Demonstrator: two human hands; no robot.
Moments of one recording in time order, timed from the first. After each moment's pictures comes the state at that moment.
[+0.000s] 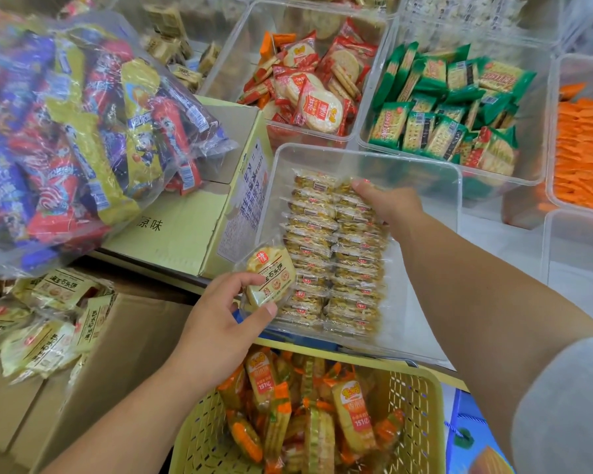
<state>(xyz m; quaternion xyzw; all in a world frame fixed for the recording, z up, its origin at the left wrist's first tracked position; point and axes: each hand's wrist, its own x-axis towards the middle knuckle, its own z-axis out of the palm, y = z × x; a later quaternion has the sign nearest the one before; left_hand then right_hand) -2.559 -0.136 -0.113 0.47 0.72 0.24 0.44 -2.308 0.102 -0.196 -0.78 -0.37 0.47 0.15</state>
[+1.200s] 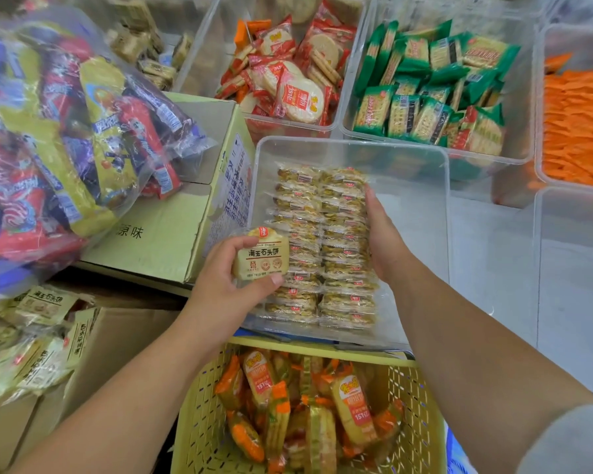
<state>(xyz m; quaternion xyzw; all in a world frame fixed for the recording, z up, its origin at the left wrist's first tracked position) -2.552 -0.090 -0.113 0.41 0.68 0.29 0.53 -2.313 0.027 -0.210 -0.59 -0.29 0.69 0.31</state>
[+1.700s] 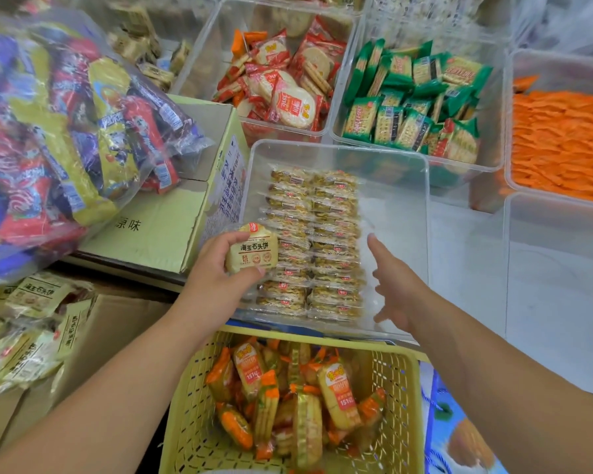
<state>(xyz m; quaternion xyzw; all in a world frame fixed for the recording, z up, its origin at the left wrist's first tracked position) -2.552 -0.090 -0.115 0.41 0.70 0.29 0.50 -2.282 -0.043 -0.156 -0.70 -0.21 0.67 0.16</state>
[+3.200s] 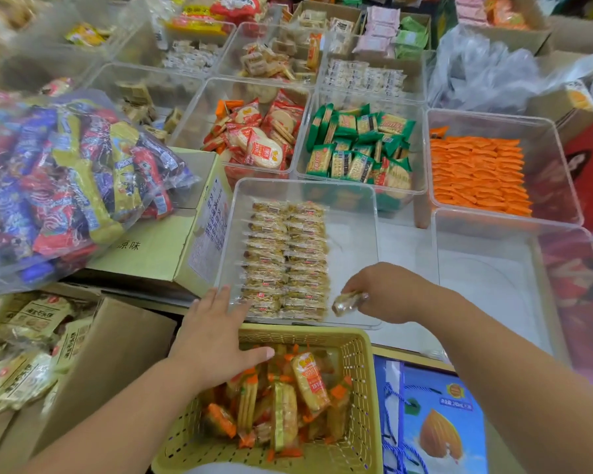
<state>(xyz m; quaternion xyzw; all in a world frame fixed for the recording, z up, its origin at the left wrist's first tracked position) -2.527 -0.150 -0.097 0.71 0.64 -0.20 0.22 -2.228 -0.071 -0.066 -0.53 -0.78 0.29 -0.18</state>
